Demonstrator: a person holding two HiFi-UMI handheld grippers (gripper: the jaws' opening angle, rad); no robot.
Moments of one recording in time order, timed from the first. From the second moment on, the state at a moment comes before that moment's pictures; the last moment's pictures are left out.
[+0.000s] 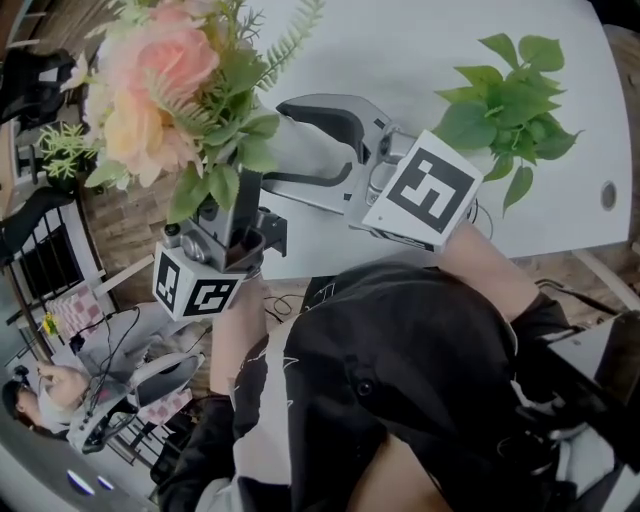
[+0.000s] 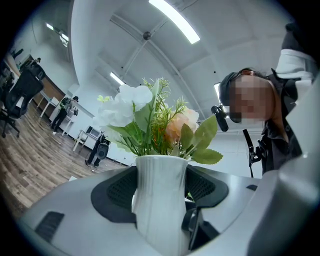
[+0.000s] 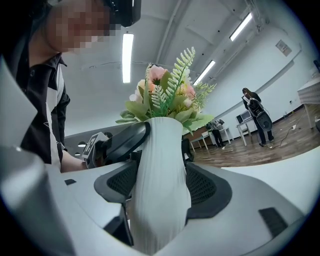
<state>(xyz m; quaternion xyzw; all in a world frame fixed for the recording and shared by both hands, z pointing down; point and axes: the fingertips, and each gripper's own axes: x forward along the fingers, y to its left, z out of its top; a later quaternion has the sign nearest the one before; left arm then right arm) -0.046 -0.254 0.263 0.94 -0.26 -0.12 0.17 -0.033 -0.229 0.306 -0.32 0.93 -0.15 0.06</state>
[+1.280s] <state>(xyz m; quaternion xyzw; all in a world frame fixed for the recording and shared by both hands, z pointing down) -0.056 -0.248 0.287 0.95 -0.24 -0.13 0.15 -0.047 -0.224 0.338 -0.31 0.94 -0.17 0.02</state>
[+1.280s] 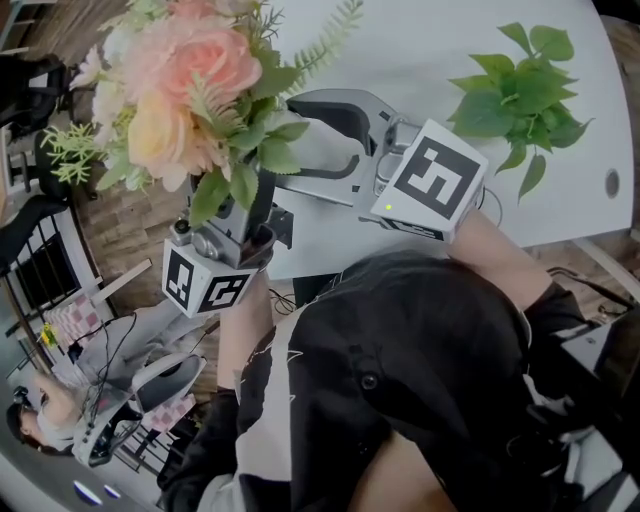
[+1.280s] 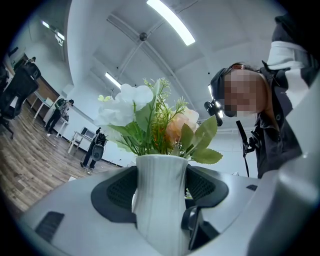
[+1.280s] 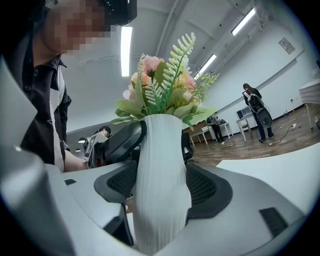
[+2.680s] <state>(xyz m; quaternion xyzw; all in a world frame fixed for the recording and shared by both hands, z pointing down) -0.057 -0.204 0.292 0.95 -0.24 -0.13 0.14 -0.046 -0.192 0.342 -0.27 0.95 -0.15 0.01</state>
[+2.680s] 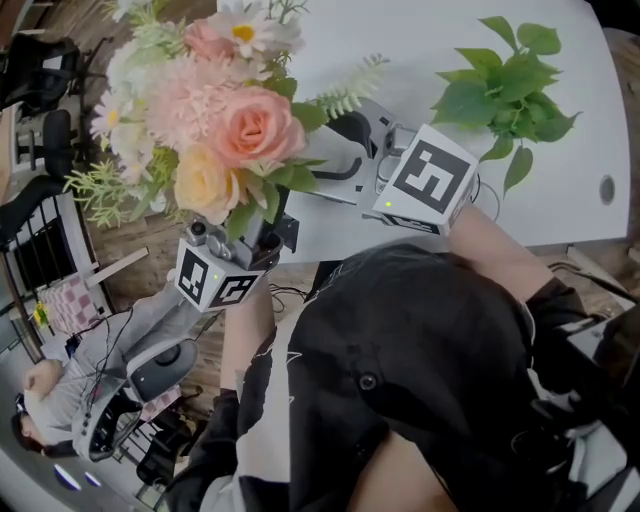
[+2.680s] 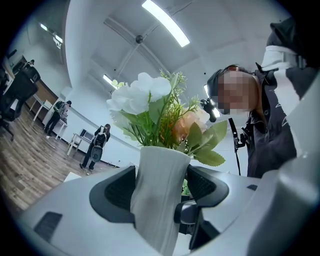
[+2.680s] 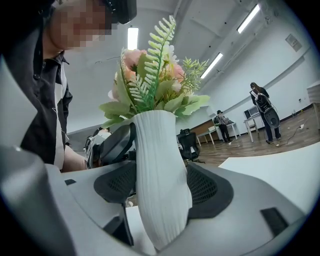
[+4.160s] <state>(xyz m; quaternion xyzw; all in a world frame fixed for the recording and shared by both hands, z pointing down) -0.058 -0.182 0.308 0.95 -0.25 -0.12 0.15 -0.046 -0.174 0.353 -0.24 0.96 -0.14 0.00</state>
